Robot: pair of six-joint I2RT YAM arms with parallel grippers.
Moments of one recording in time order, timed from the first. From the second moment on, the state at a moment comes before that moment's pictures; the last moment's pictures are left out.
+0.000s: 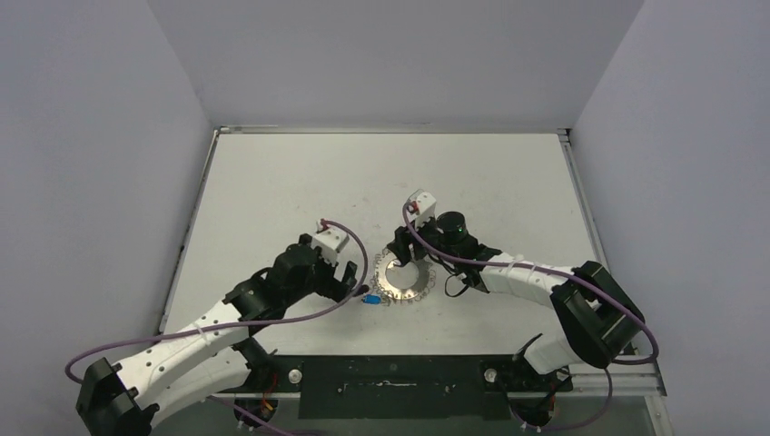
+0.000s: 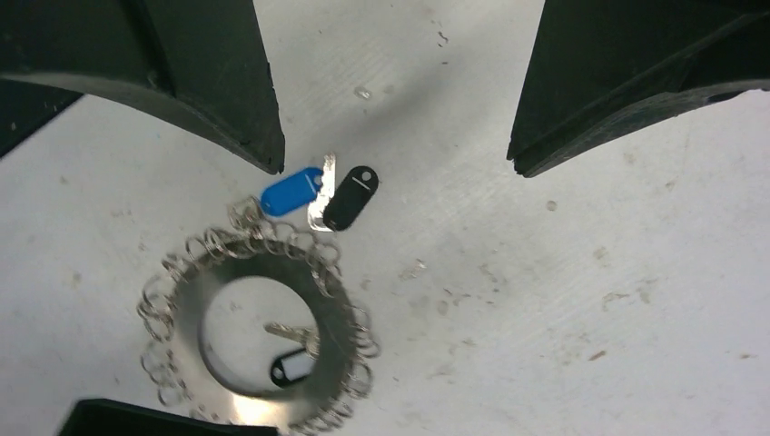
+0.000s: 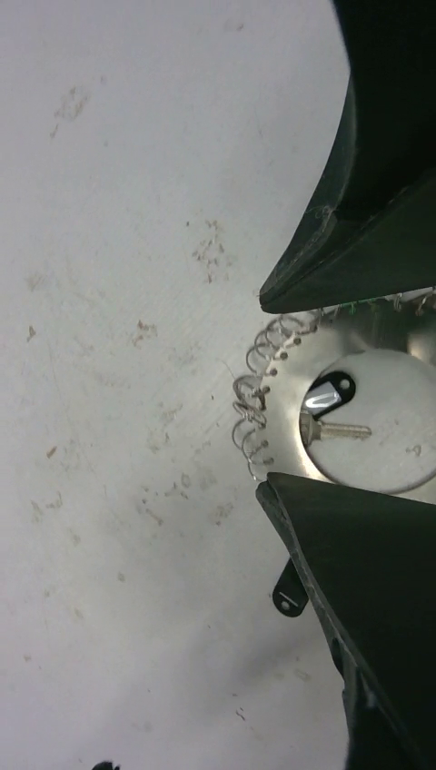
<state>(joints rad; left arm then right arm) -0.86 0.82 0.54 -0.30 -0.16 -0.15 0.70 1.46 0.64 0.42 -0.18 0.06</state>
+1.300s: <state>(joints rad) 0.04 1.60 0.29 0.90 -0.04 0.05 0.10 1.59 0.27 0.95 0.24 -0.04</state>
